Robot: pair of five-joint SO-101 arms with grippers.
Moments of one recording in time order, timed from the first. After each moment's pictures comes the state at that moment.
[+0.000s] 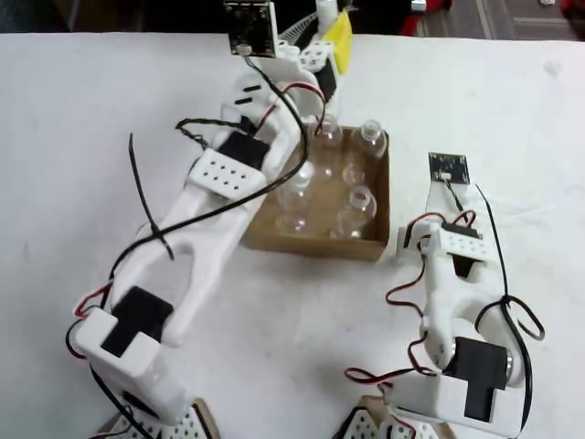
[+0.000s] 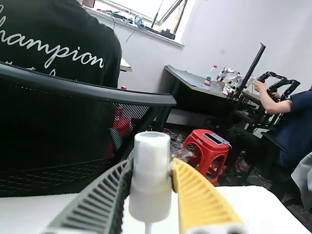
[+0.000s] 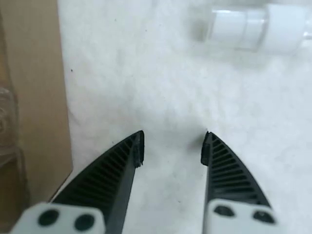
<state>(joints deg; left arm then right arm) 20.1 10.3 -1.2 0.3 22.5 10.5 -6.9 48.4 36.2 10.1</state>
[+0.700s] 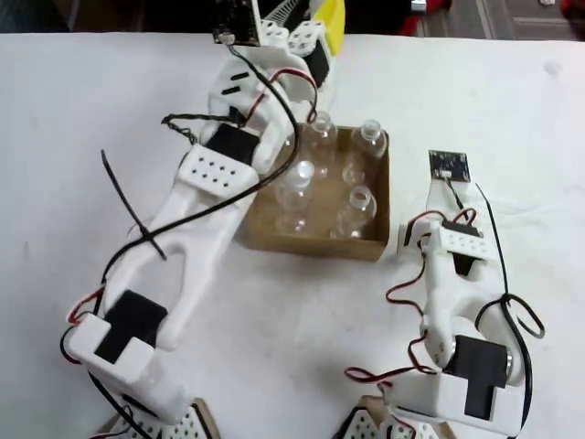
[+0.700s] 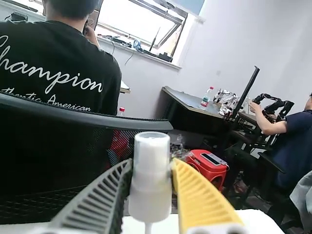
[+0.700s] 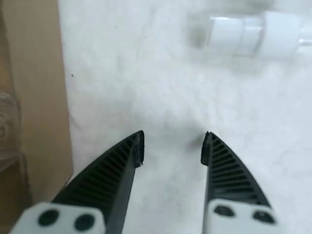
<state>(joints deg) 18.9 8.2 -4.2 0.3 22.5 10.5 -6.5 47.6 36.2 10.1</state>
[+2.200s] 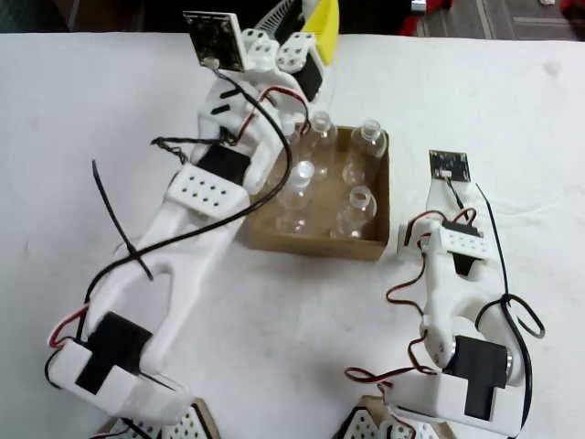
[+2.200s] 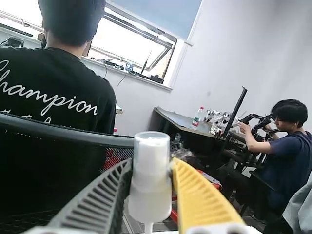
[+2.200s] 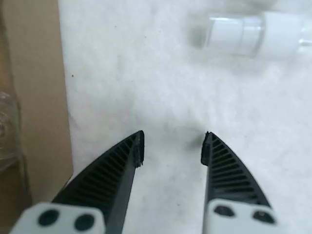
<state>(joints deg) 19.0 -0.2 8.4 -9.8 22.5 10.5 -6.5 47.5 36.2 10.1</state>
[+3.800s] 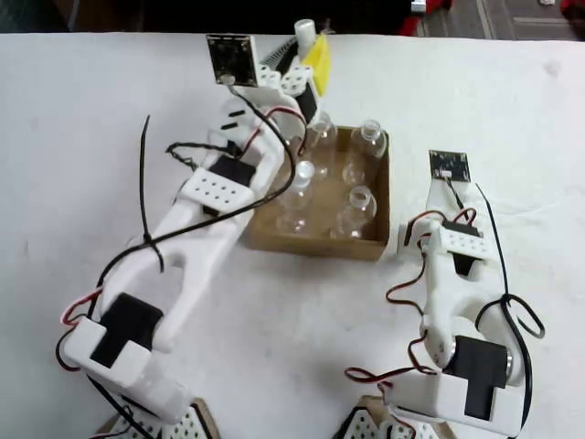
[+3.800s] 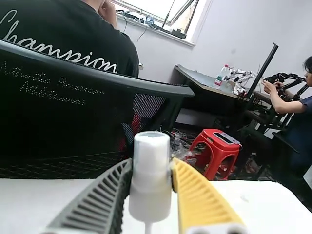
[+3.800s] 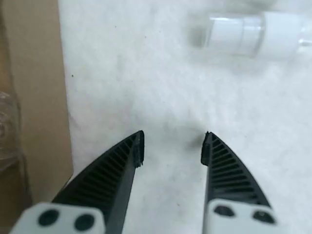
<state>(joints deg) 17.8 6.9 14.5 -12.2 22.5 10.5 -6.5 47.5 36.2 10.1</state>
